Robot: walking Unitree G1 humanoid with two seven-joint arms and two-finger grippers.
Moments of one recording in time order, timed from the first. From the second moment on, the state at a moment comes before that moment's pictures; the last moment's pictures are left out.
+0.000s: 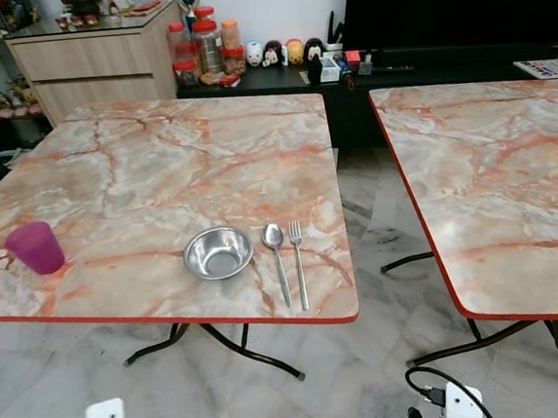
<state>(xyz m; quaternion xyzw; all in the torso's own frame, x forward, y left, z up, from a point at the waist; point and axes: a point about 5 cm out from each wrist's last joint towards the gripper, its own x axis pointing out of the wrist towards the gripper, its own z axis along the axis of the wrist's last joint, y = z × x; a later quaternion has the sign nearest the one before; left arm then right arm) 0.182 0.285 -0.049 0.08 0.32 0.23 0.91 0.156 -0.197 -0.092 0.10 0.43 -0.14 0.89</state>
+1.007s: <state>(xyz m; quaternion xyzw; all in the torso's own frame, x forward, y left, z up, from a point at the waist) 0.338 0.209 0.119 0.06 -0.06 0.06 0.99 0.161 -0.197 -0.090 0.10 0.42 -0.14 0.89</state>
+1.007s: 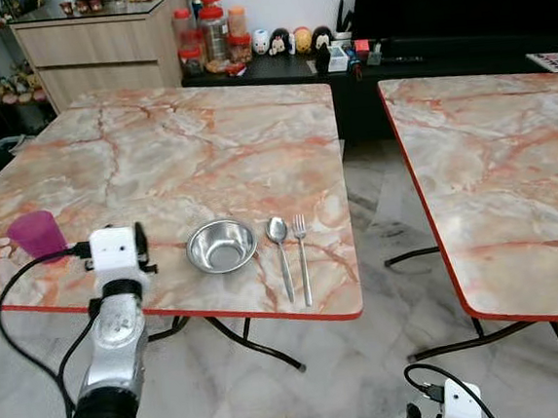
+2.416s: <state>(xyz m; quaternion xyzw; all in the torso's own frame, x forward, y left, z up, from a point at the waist) 0.375 0.175 0.111 0.04 0.14 -0.06 0.99 0.162 -0.197 -0.090 0.11 0.42 -0.14 0.89</state>
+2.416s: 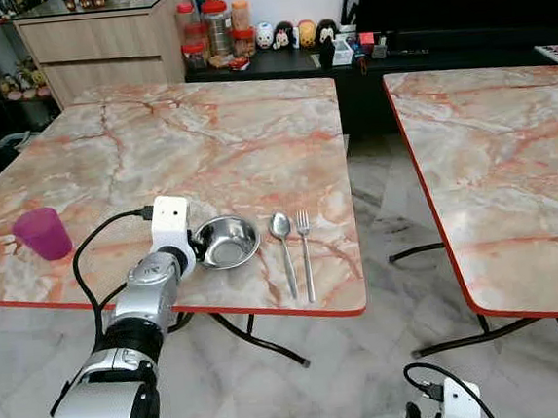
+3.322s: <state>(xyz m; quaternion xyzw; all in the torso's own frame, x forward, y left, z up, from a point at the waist) 0.372 0.167 0.096 0.02 0.19 -0.06 0.98 0.162 -0.198 -0.089 0.11 0.42 -0.14 0.89</state>
